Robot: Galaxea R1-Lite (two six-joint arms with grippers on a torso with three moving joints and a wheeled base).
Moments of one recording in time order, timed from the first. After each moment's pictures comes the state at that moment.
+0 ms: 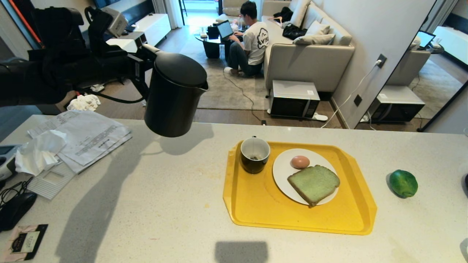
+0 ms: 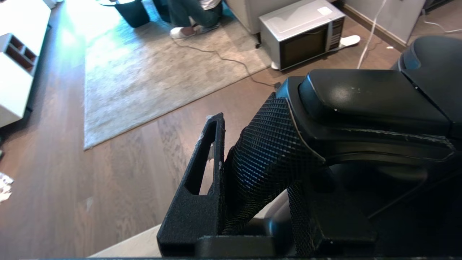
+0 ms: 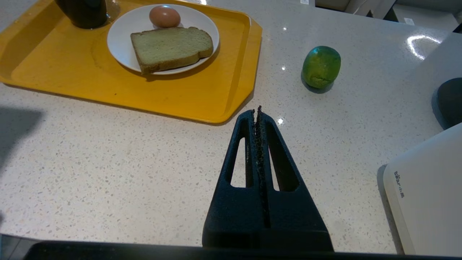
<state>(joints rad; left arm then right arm) -0.09 1.93 -1.78 -0.21 -0.33 0.32 -0.01 0.00 0.00 0.00 0.02 -0.06</state>
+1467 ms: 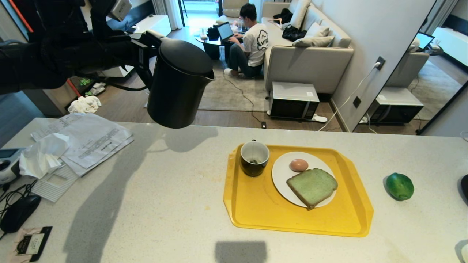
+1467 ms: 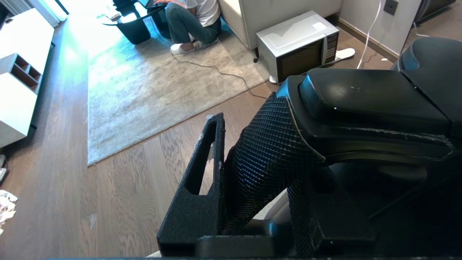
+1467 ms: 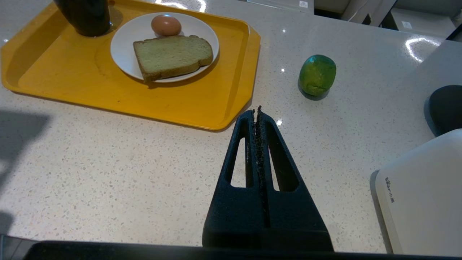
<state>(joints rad) -0.13 1.95 -1.94 -0.11 -0.31 0.33 -0.01 0.00 0.00 0.00 0.01 -0.07</state>
